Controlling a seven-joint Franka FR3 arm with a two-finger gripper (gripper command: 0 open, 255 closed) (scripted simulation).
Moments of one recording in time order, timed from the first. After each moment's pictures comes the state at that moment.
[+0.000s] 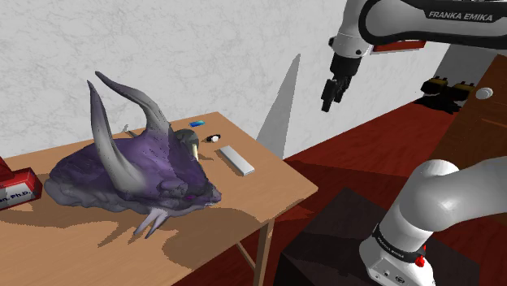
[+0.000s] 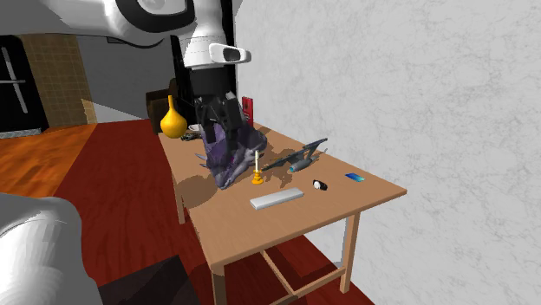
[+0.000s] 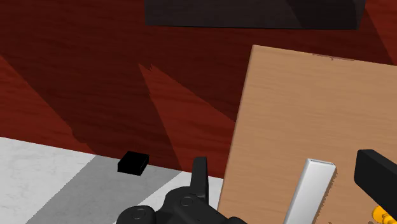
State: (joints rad) arm 0.00 -0.75 0.02 -2.29 -0.06 1.61 -0.09
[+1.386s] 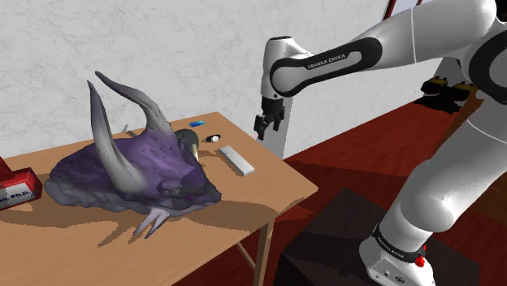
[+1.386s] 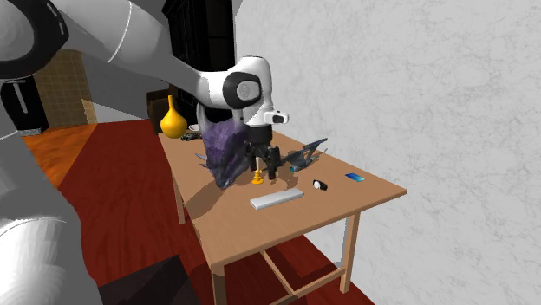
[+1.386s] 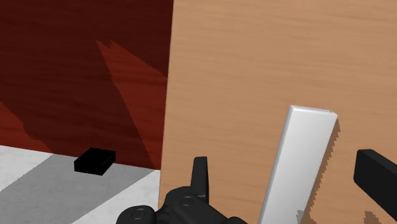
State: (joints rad) arm 0.04 -0.15 0.15 -2.17 -0.03 2.05 0.11
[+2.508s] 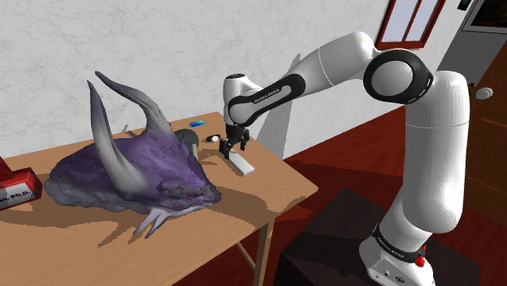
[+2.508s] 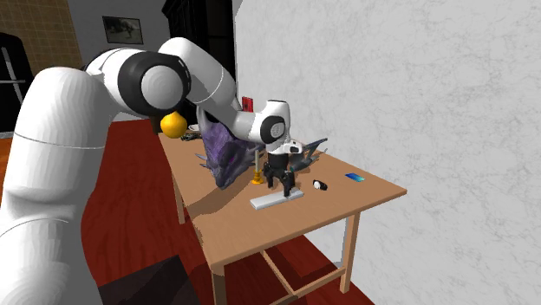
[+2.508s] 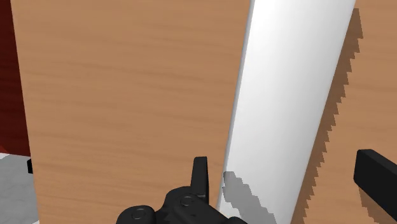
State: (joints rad) arm 0.10 0.39 0.18 -1.82 -0.11 2.20 0.25
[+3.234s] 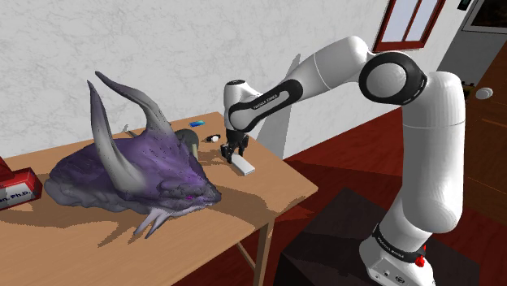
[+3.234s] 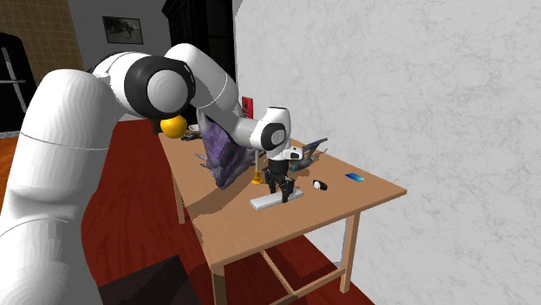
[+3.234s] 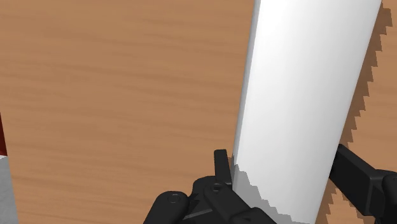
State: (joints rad) arm 0.10 0.42 0.17 -1.83 -0.11 2.25 0.26
